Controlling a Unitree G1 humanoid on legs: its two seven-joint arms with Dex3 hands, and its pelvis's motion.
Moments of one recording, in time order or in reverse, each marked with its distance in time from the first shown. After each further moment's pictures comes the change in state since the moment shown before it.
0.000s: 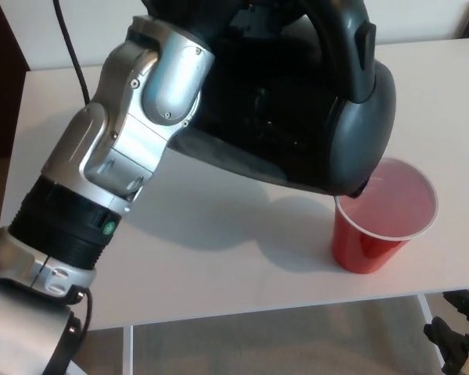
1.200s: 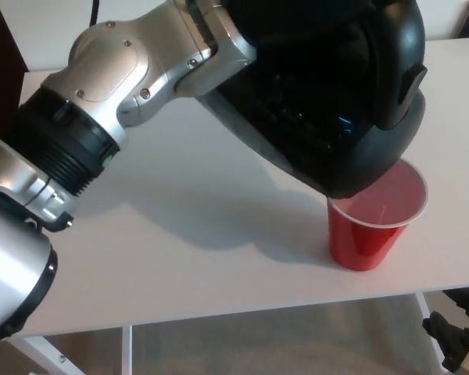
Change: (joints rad) left_arm -0.274 0.107 -0.287 0.237 0.441 -0.281 0.419; right_arm -0.001 -0.009 0.006 -0.020 -0.002 0.001 0.005
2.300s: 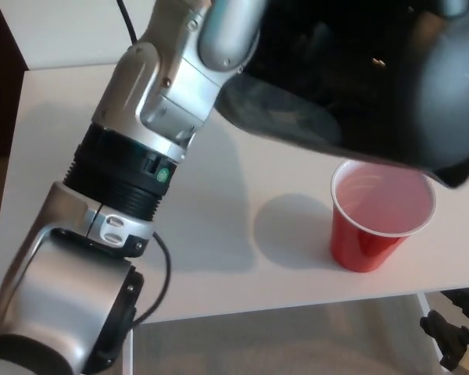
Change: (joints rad) left_arm 0.118 -0.336 0.496 -0.114 -0.325 0.203 -0.268; right_arm -0.002 0.001 0.010 -0.006 -0.003 0.000 0.006
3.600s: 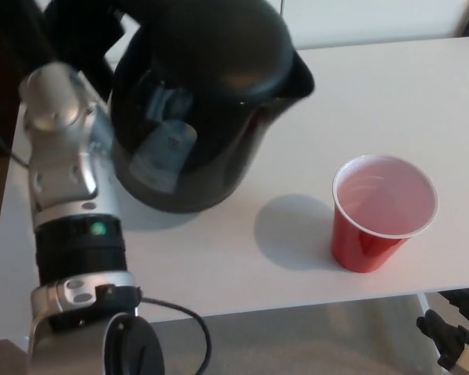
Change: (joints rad) left_arm 0.273 -0.170 0.699 -0.004 -0.600 0.431 -0.118; right_arm -0.002 0.001 0.008 0.000 0.000 0.000 0.000
